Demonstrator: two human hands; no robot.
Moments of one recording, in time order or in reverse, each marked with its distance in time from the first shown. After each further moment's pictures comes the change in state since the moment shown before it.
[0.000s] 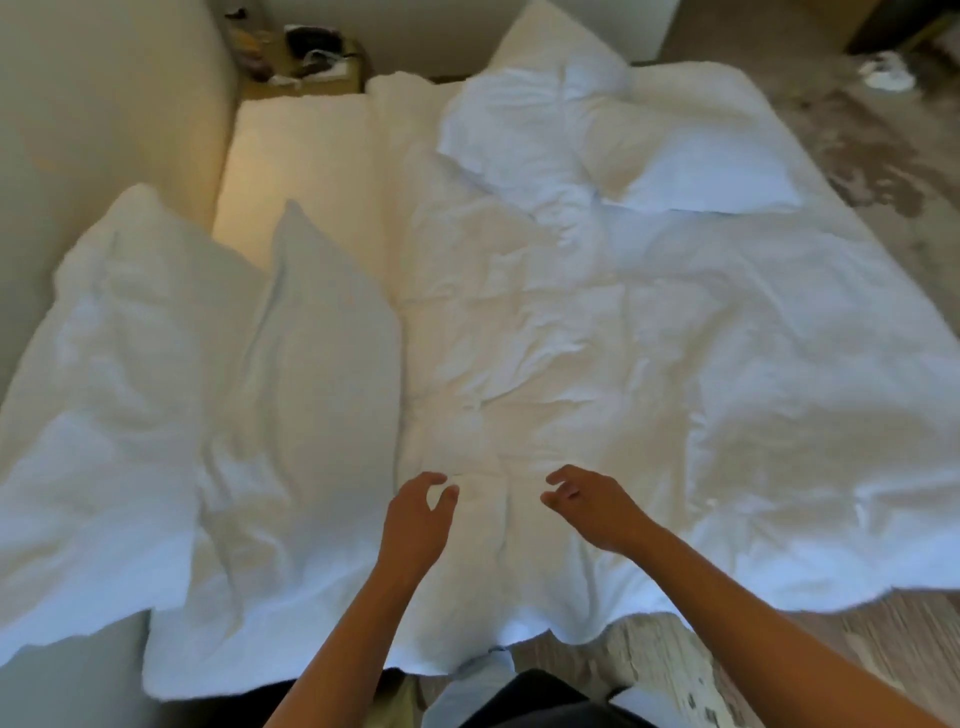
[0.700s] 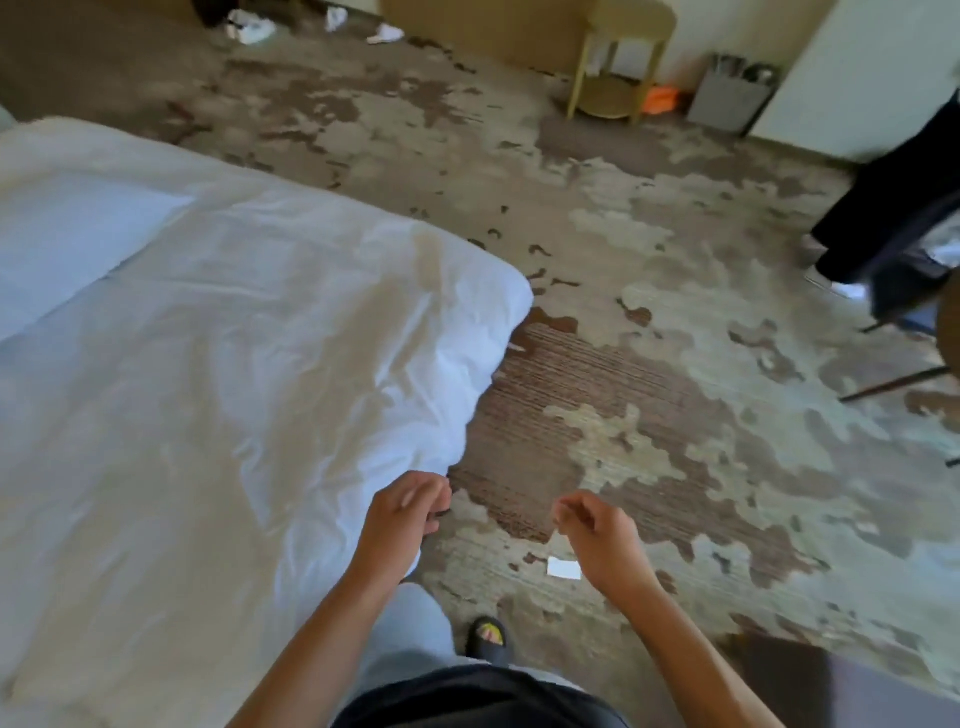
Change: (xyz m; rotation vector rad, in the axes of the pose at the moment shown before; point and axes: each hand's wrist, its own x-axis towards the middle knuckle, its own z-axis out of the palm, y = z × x) left_hand -0.309 0.278 0.495 0.126 -0.848 0.277; right_hand -0.412 0.505 -0.056 0.897 0.878 0.610
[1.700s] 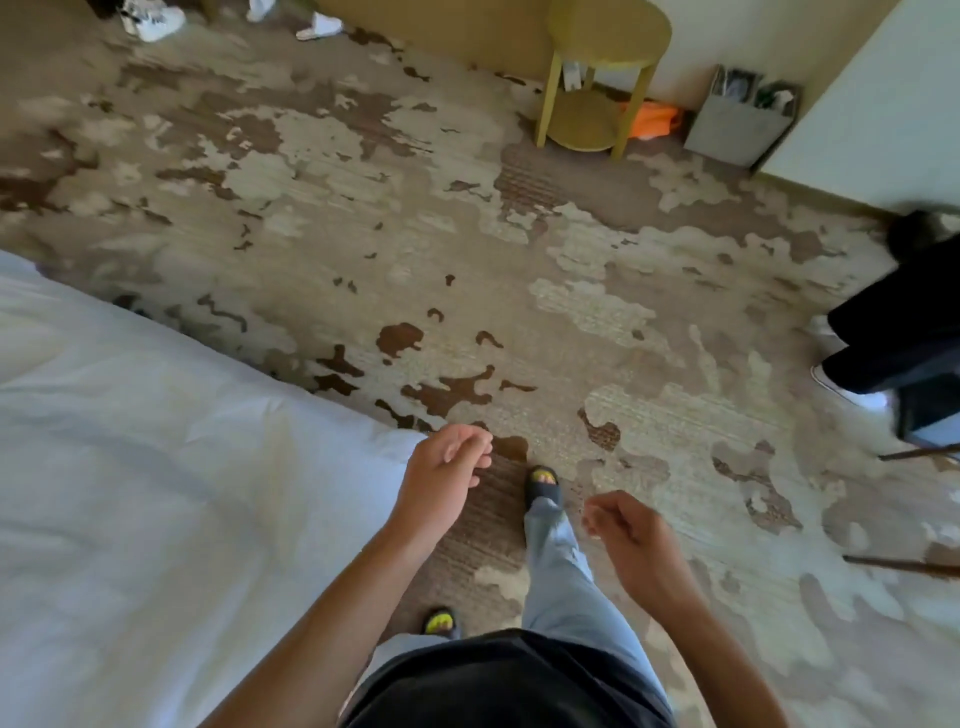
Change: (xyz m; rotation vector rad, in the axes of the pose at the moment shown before) left_hand 0.536 0.444 0.350 0.066 -0.085 0.148; right_hand 0.595 -0.143 -0.398 0.025 0.035 -0.013
